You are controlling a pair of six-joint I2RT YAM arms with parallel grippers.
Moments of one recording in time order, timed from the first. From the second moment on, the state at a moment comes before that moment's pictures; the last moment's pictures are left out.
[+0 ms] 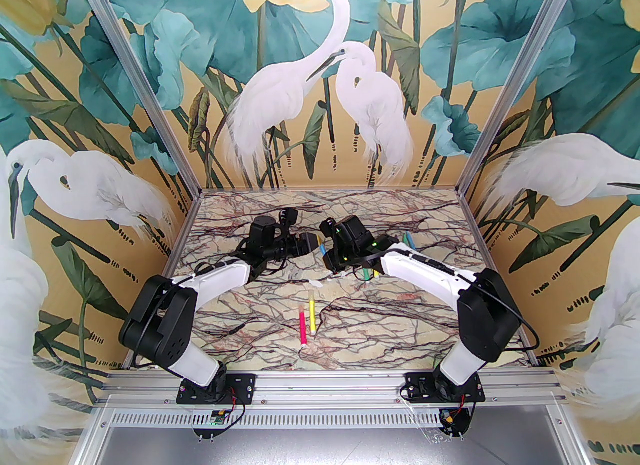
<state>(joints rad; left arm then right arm) -0.41 1.60 0.90 0.26 0.63 -0.71 0.70 1.67 1.22 -0.46 -0.18 0.18</state>
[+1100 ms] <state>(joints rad) -0.41 1.64 0.94 0.26 0.69 -0.75 0.70 1.64 1.13 -0.34 -0.16 0.20</state>
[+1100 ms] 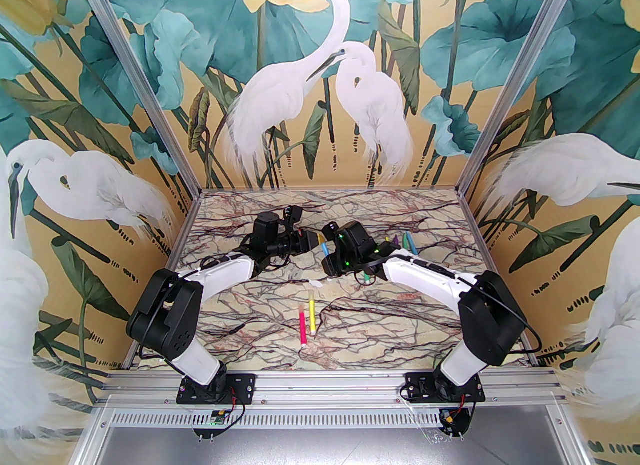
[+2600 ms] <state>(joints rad) -0.42 1.70 0.99 0.27 0.76 -0.80 0.67 1.64 1.04 -0.21 -0.23 0.21</state>
